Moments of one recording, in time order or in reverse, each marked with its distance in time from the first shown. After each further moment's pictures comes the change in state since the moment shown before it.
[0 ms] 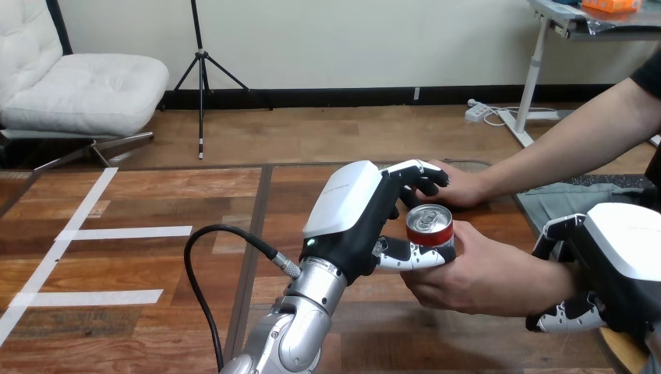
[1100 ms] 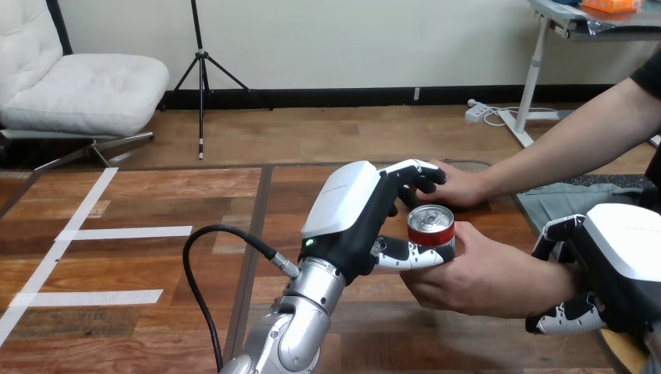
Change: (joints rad) left arm 0.003 0.001 0.001 -0.008 -0.009 0.017 -0.007; right arm 0.000 0.002 0.000 0.000 0.000 0.000 0.005
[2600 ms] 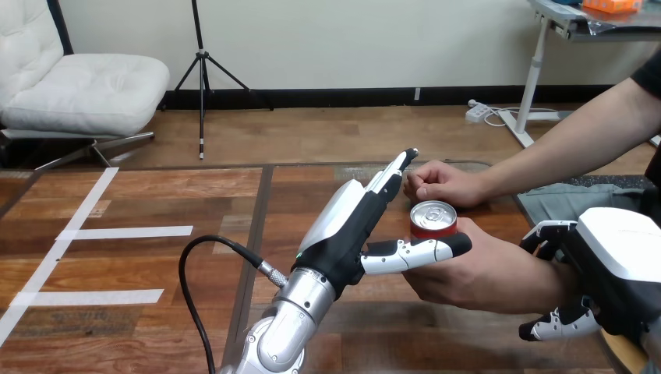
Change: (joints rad) left arm 0.044 0.004 0.049 -0.018 -0.233 0.008 -0.205; right arm -0.001 0.002 0.003 -0.042 -0.010 0.036 0.087
